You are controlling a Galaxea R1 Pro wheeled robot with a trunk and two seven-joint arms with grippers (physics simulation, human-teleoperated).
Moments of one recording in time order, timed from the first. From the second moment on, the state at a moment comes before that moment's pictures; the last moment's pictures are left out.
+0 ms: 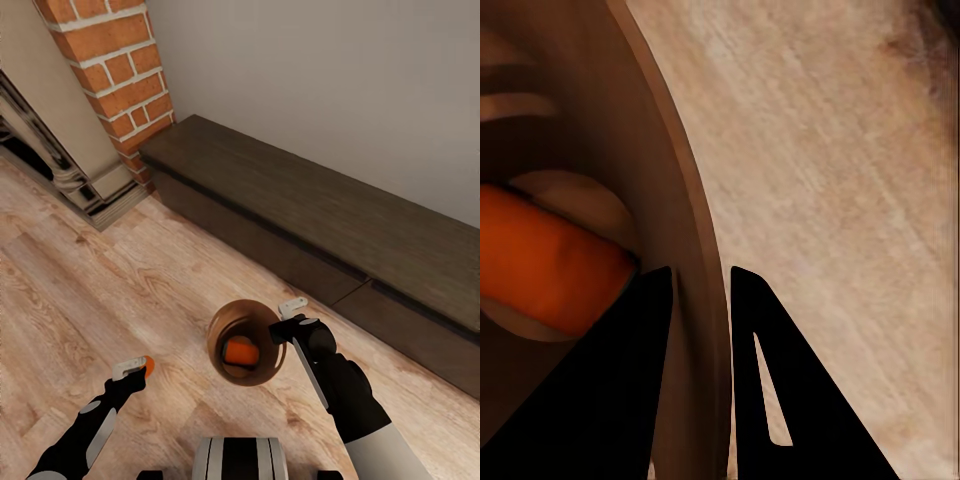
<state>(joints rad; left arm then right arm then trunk) -0.45 0.13 0.07 -0.68 0.25 0.03 -0.07 -0.58 0.07 0.30 -1.36 0.10 0.98 0.03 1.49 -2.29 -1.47</state>
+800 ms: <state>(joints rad) -0.45 0.14 0.07 -0.68 0.25 0.03 -0.07 -0.58 0.07 0.30 -1.36 0.10 0.98 0.03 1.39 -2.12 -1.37</state>
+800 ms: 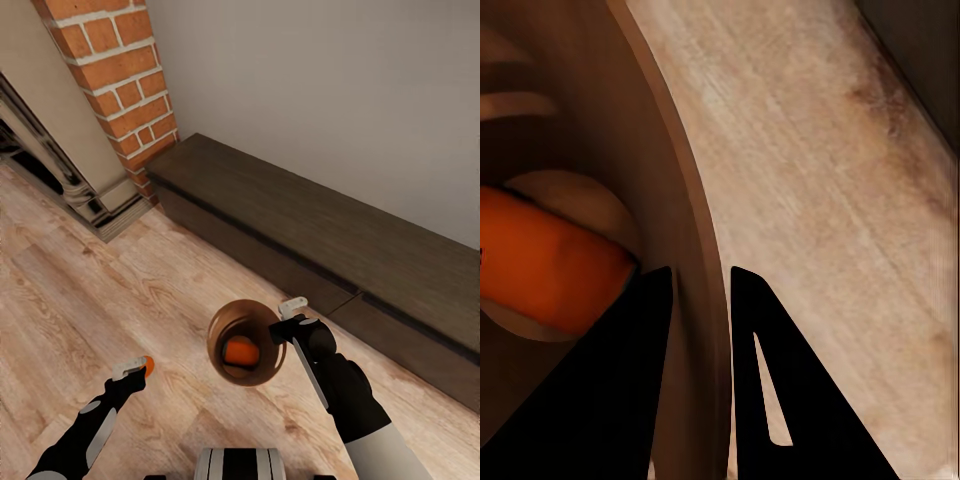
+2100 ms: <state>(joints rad) -0.45 0.14 0.08 -0.68 0.25 0.04 -0.07 -0.58 0.07 0.30 -1.36 0.10 0.98 0.03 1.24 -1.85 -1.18</state>
